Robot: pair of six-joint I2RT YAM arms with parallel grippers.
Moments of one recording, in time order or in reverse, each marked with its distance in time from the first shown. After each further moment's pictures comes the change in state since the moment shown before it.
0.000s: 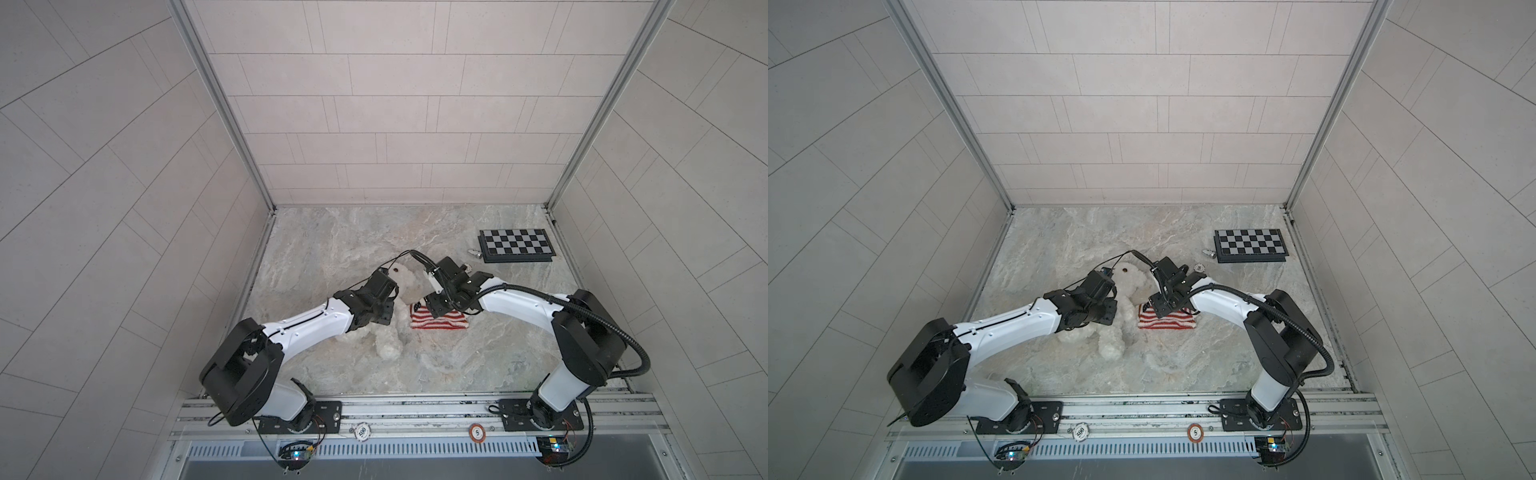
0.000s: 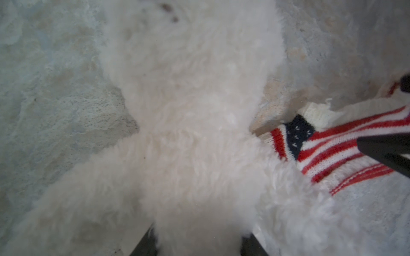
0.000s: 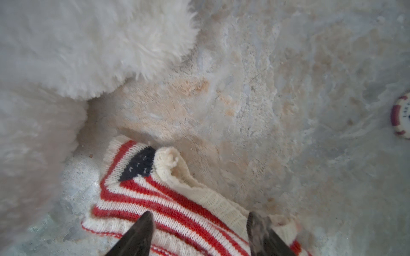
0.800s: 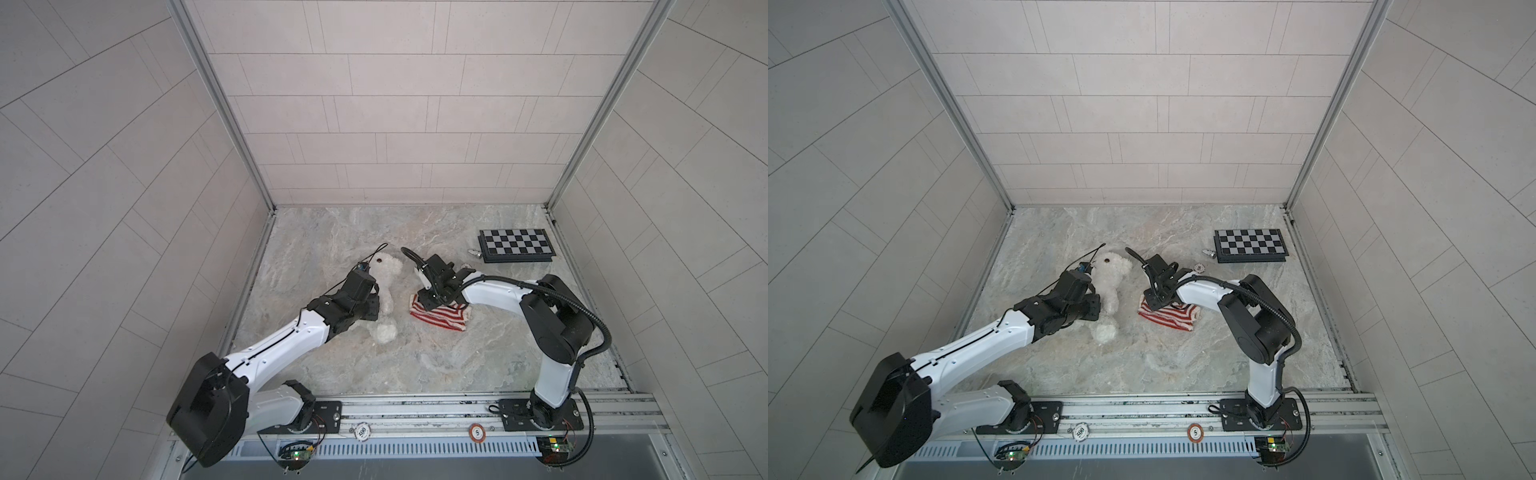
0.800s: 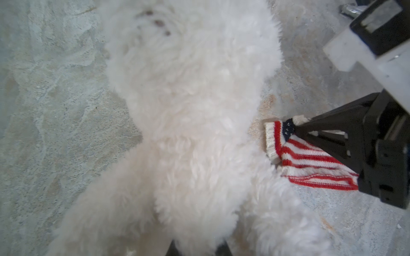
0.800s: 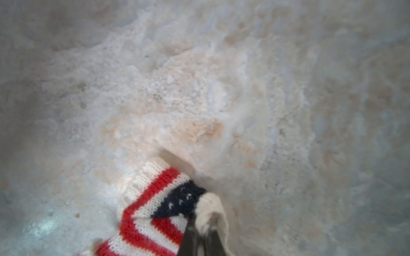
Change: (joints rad) left arm 0.098 -0.232 -0.088 0.019 0.016 0.009; right arm -0.028 0.173 0.082 0.104 -0.009 0.050
